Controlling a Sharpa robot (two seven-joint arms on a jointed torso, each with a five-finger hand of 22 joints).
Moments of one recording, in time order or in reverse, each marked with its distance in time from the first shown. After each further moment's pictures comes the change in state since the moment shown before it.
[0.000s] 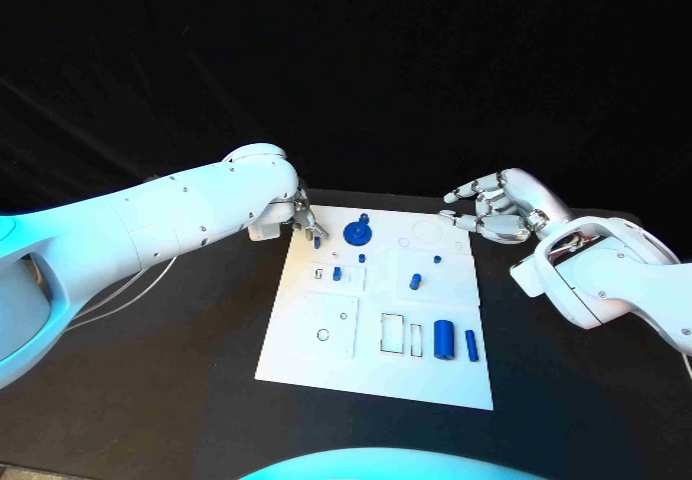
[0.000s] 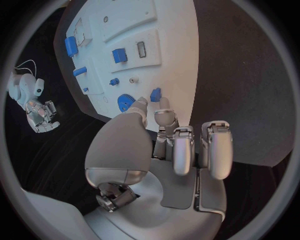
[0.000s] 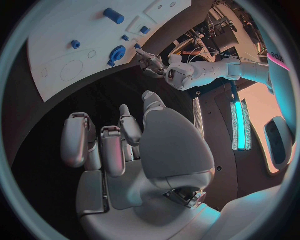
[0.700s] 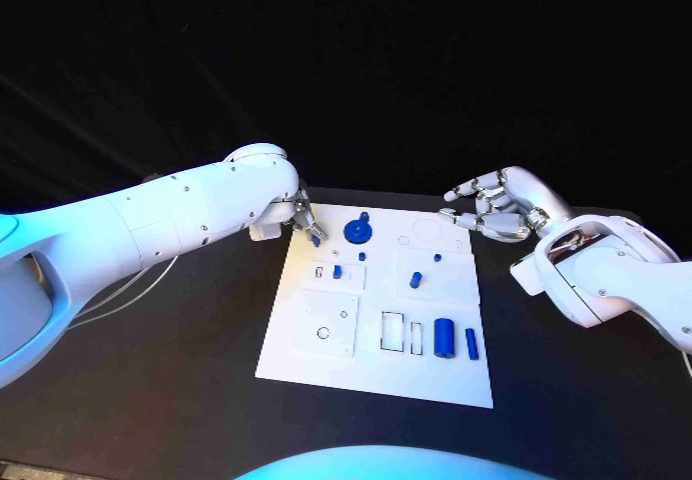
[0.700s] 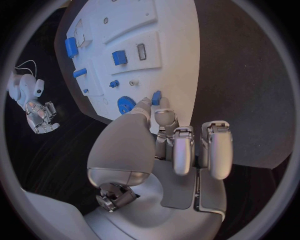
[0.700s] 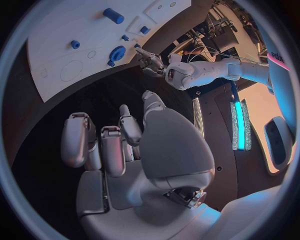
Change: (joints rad) left arm -0.003 0.003 -0.004 -0.004 0.009 0.004 0.003; left_hand 0.058 0.045 -0.003 -0.003 0.000 0.004 -0.004 -0.008 -0.012 -0.004 -0.004 0.000 -0.004 0.000 0.000 0.000 0.000 0.000 0.000 0.000 0.000 0.000; right arm 0.000 0.001 0.000 0.000 0.000 0.000 0.000; right_hand 0.000 0.000 0.000 0.000 0.000 0.000 0.000 0.000 0.000 0.000 0.000 0.000 0.000 0.000 0.000 0.000 0.000 0.000 0.000 0.000 0.000 0.000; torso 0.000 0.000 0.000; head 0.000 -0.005
